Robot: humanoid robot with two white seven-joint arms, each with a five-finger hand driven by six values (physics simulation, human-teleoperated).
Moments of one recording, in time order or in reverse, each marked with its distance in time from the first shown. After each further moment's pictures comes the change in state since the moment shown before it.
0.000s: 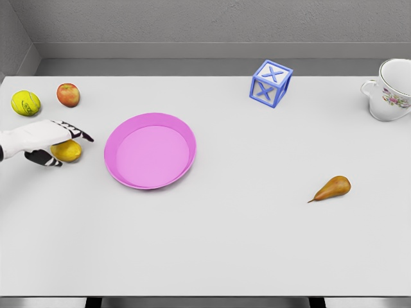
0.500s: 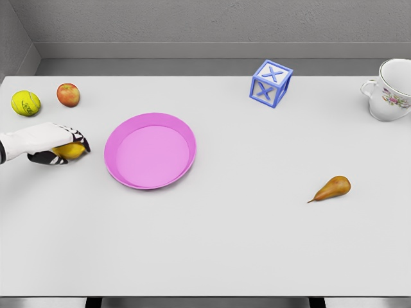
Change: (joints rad) left arm 0.000 0.002 -0.016 -0.003 0.003 0.000 -0.001; right arm 0.000 0.000 0.000 0.000 0.000 0.000 0.000
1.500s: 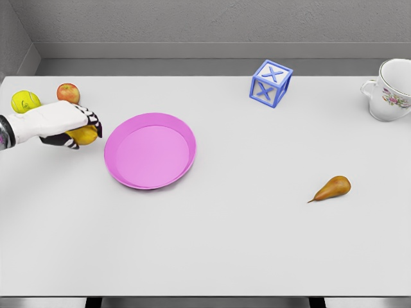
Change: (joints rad) left arm -0.041 -0.016 0.002 -0.149 0.003 0.000 -0.001; right arm 0.000 0.000 0.000 0.000 0.000 0.000 0.000
